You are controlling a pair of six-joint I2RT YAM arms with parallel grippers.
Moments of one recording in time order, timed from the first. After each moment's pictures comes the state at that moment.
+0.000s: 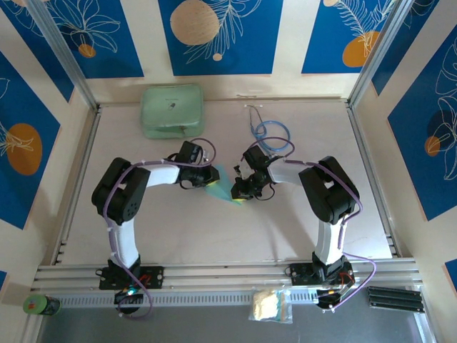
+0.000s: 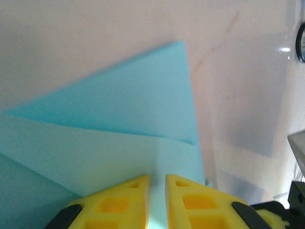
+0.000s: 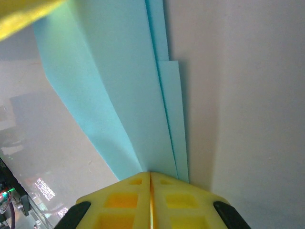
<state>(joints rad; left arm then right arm) -0.46 1.93 1.05 -0.08 0.47 -0.73 0.54 1.90 1.06 -0.44 -0.57 0.42</state>
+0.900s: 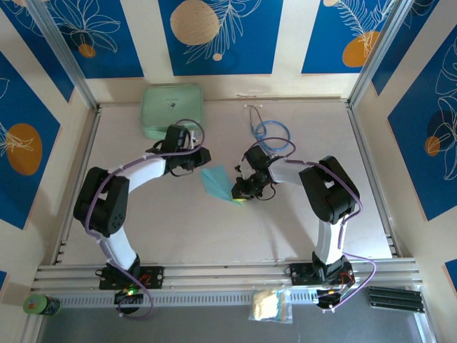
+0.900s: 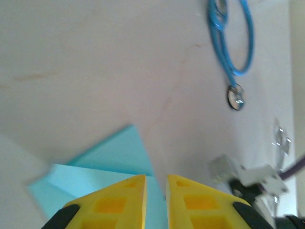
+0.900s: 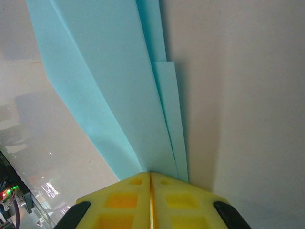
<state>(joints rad) -0.42 1.76 1.09 -0.12 0.42 -0.69 0.53 1.90 1.05 -0.44 -0.59 0.42</state>
